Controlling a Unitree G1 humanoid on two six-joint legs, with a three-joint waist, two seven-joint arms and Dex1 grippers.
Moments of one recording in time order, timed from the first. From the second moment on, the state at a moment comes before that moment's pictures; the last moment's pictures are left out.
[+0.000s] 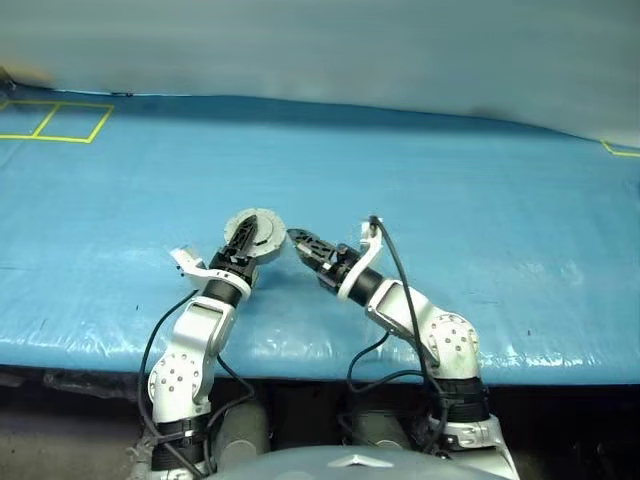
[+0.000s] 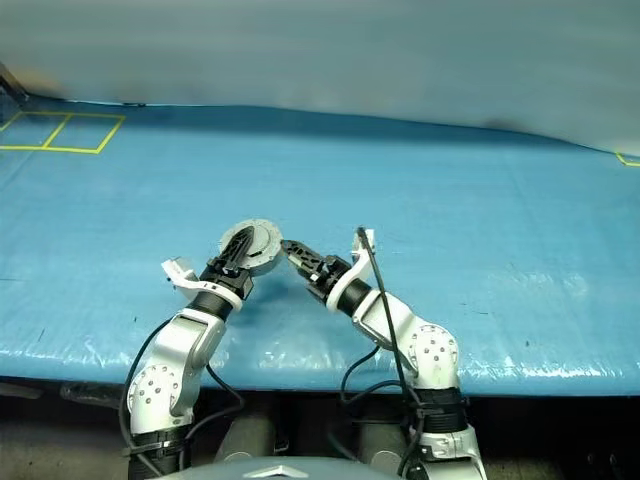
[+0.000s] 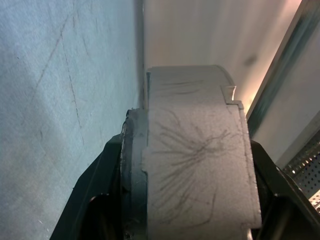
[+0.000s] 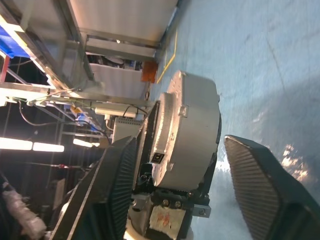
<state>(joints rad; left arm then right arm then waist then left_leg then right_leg) -0.01 -0.07 0.17 -0.26 -1.57 0.40 0.23 -0.20 -0.02 0.01 -0.21 1.54 0.81 -0.21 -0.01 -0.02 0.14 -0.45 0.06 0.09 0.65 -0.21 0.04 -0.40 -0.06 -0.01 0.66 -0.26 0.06</state>
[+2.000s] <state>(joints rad) 0.08 0.44 0.07 -0.29 -0.48 0.63 -0.18 -0.03 -0.13 0.38 -0.25 0.13 0.45 0.30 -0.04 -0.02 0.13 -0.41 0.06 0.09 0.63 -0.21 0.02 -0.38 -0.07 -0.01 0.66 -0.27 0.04</state>
